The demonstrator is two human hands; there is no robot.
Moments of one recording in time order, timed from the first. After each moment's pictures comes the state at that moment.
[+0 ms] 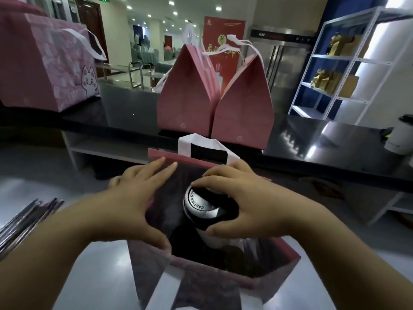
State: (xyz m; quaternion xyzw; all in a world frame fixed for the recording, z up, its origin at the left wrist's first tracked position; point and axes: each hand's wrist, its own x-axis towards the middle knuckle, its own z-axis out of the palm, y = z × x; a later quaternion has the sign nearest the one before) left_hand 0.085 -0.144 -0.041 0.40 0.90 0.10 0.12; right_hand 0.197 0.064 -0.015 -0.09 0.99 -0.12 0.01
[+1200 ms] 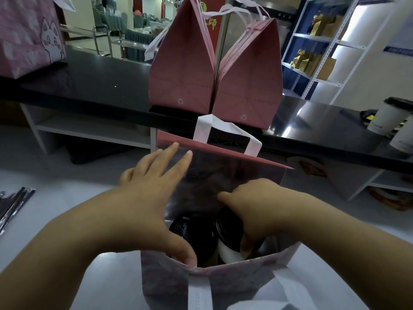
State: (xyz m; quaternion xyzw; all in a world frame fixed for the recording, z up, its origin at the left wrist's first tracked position) left_hand 0.080 -0.146 -0.051 0.47 0.86 0.09 0.17; right_hand 0.167 0.044 -0.054 0.01 0.96 0.18 0.23
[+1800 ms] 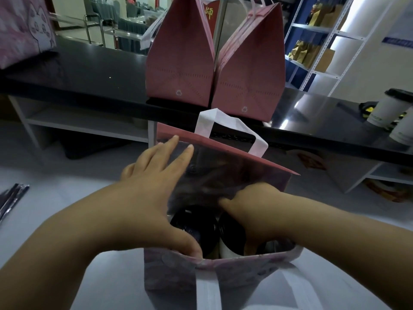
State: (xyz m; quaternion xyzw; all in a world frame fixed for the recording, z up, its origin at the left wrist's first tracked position) left_hand 0.076 -0.144 -0.056 0.48 0.86 0.11 0.16; right_hand 0.166 0.044 -0.075 -0.03 0.94 0.22 0.25
